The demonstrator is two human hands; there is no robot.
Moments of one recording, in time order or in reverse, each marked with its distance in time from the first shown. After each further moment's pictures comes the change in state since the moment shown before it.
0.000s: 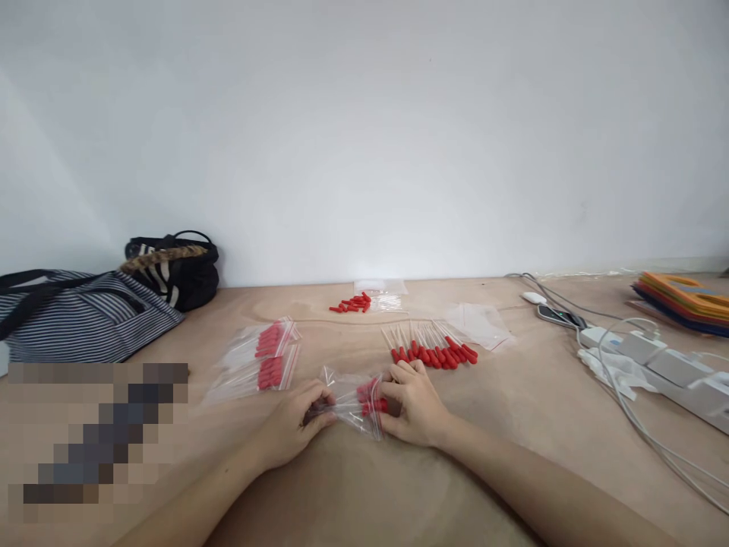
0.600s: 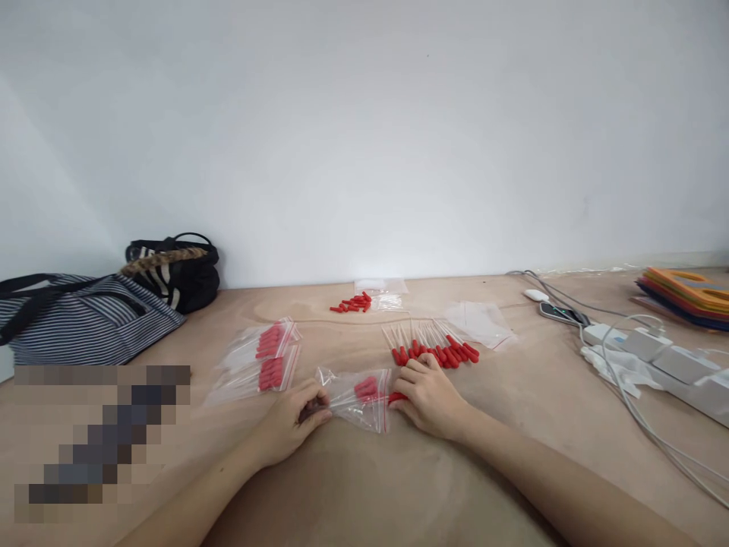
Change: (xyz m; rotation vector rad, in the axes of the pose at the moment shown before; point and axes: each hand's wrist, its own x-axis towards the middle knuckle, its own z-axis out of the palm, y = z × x) left_hand -0.001 -0.003 -0.006 0.025 -0.026 -0.037; right_hand -0.006 0.020 -0.010 -0.229 -0.102 -0.105
